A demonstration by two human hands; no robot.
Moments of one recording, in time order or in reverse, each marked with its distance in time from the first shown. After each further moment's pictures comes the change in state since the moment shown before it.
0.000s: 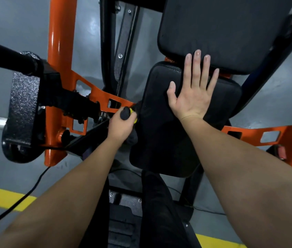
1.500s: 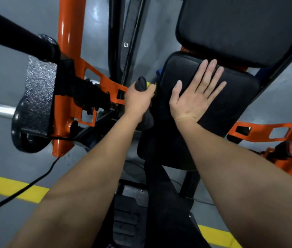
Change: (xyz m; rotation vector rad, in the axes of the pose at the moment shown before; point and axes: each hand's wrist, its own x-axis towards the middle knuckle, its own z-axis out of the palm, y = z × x) left_hand 0.028 0.045 0.013 -0.181 0.097 0.011; right_hand -0.033 -0.048 0.012 0.007 0.003 0.250
